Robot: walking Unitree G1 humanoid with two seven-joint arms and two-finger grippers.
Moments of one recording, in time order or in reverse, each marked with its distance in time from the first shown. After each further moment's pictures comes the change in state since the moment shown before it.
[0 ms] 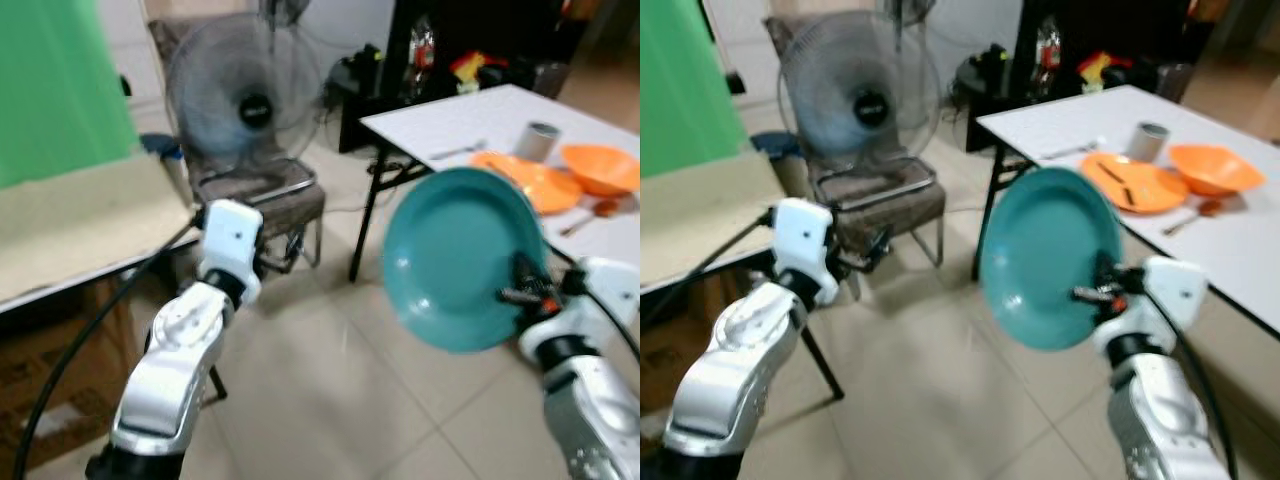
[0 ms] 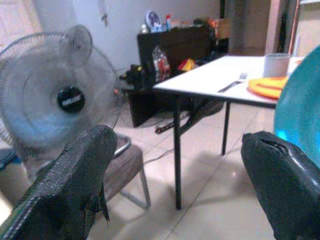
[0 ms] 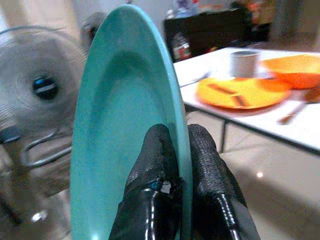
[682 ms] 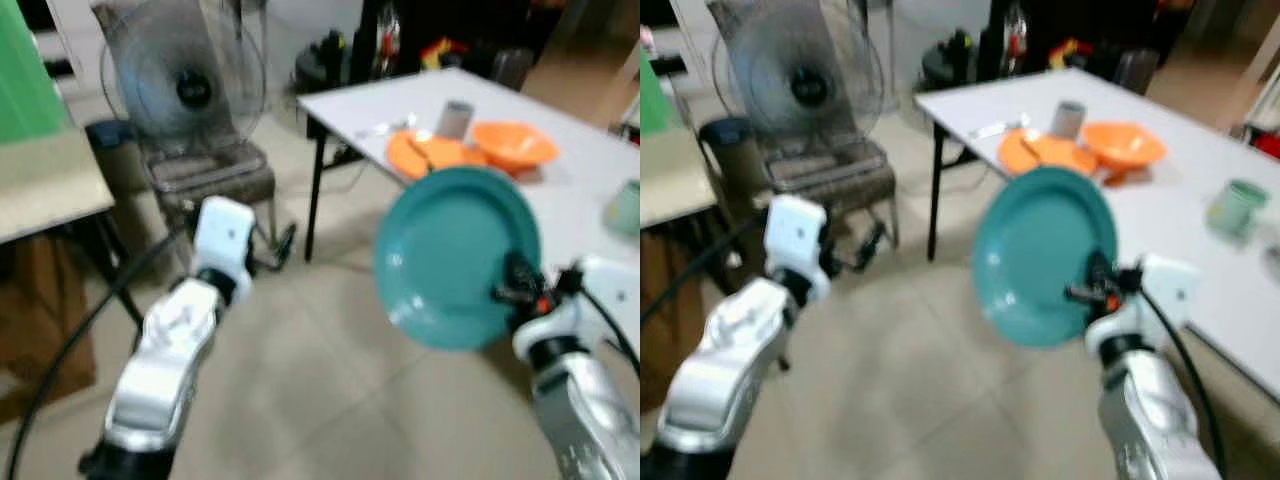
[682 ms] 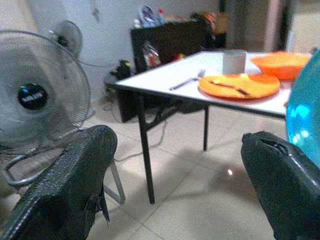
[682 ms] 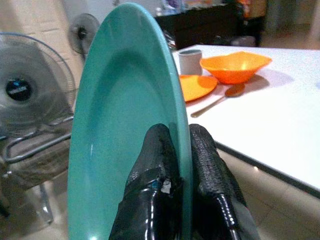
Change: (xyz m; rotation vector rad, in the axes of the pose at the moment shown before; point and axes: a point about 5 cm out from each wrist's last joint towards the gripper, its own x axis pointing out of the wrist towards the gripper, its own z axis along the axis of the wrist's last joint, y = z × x) left arm 0.000 0.010 -0.005 0.010 0.022 0.029; right arm 0.001 0.007 -0.001 0.050 0.000 0.017
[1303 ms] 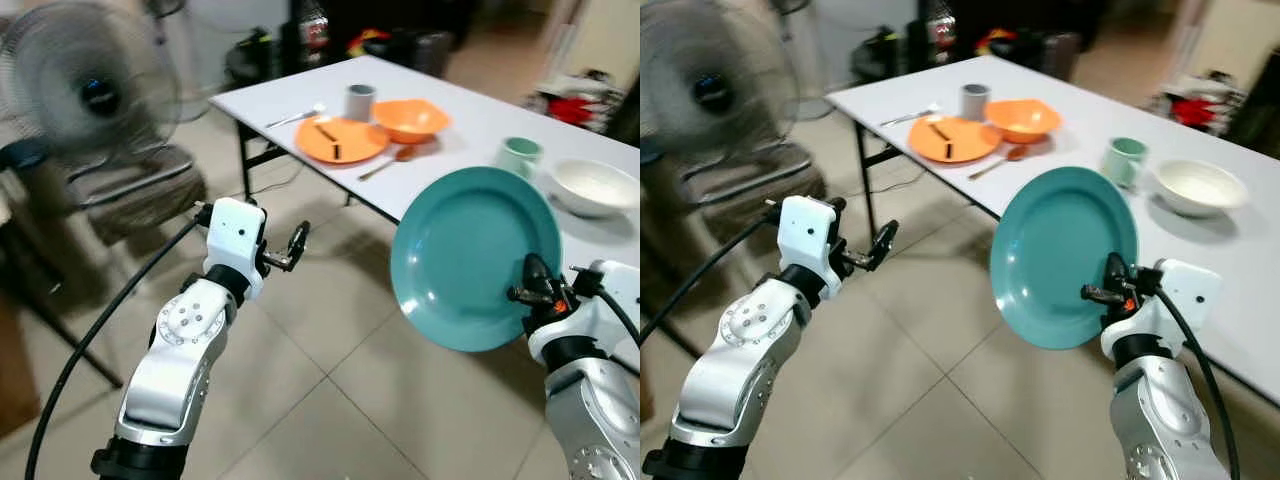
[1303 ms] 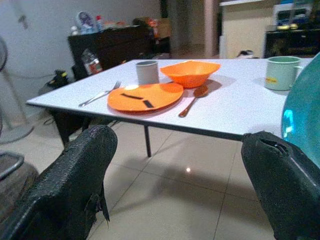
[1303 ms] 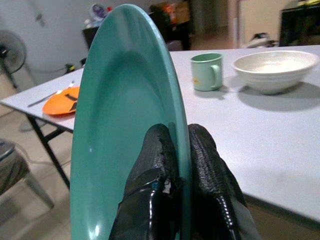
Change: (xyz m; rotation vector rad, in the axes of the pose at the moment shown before) left arm 0.004 -0.011 0.001 -0.026 -0.006 -0.039; right arm -0.001 -0.011 0.001 0.002 0.000 -0.069
